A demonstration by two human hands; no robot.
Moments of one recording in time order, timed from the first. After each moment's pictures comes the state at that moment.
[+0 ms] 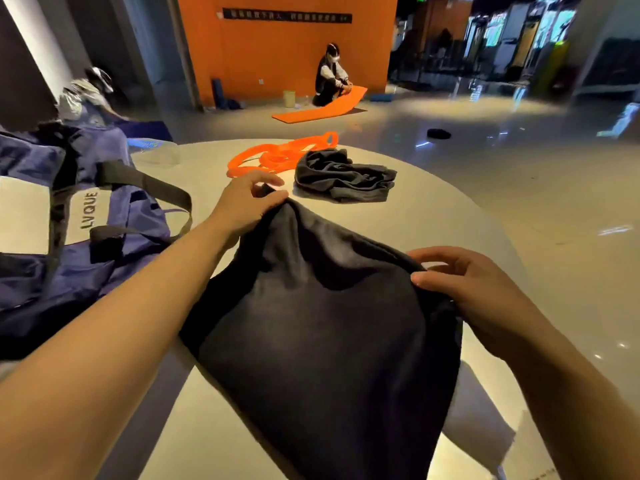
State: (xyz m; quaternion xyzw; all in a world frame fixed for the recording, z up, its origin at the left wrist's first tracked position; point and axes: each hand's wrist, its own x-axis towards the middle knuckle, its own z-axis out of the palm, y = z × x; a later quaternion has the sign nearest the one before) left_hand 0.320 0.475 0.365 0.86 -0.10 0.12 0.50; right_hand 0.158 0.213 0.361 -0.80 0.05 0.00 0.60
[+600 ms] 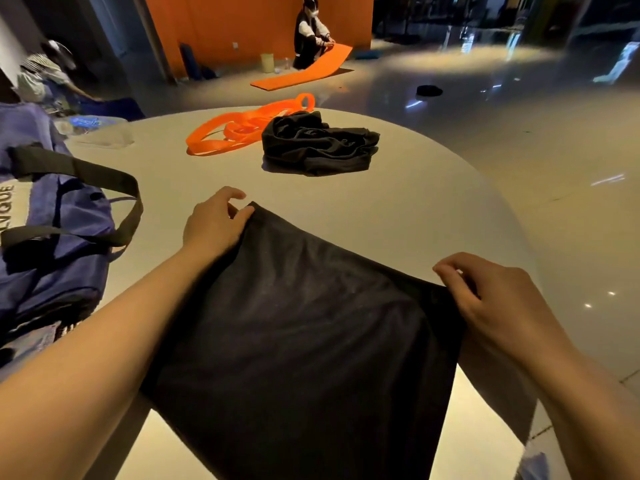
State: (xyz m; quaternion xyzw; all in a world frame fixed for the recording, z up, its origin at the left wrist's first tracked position) left_hand 0.354 0.459 0.290 0.95 0.00 0.13 0.30; right_hand 0.173 0.159 0.301 -0.95 0.05 -0.13 0.28
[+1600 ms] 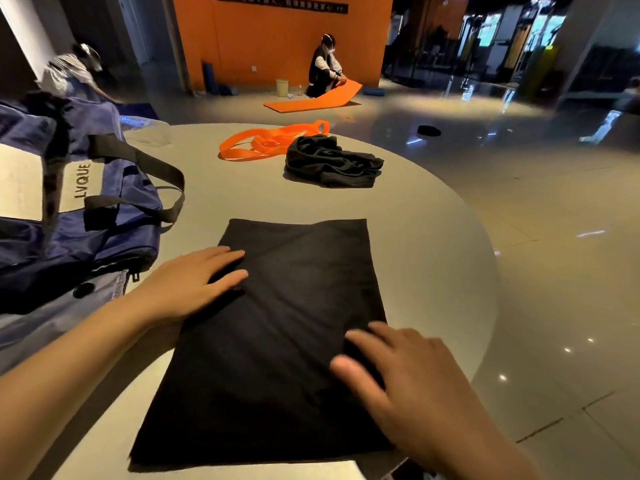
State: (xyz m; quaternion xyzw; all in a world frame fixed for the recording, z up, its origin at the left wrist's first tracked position) left_hand 0.209 0.538 0.302 0.98 -0.15 -0.04 0.10; right_hand 0.060 0.259 0.315 -0.99 -0.09 -0.04 0.09
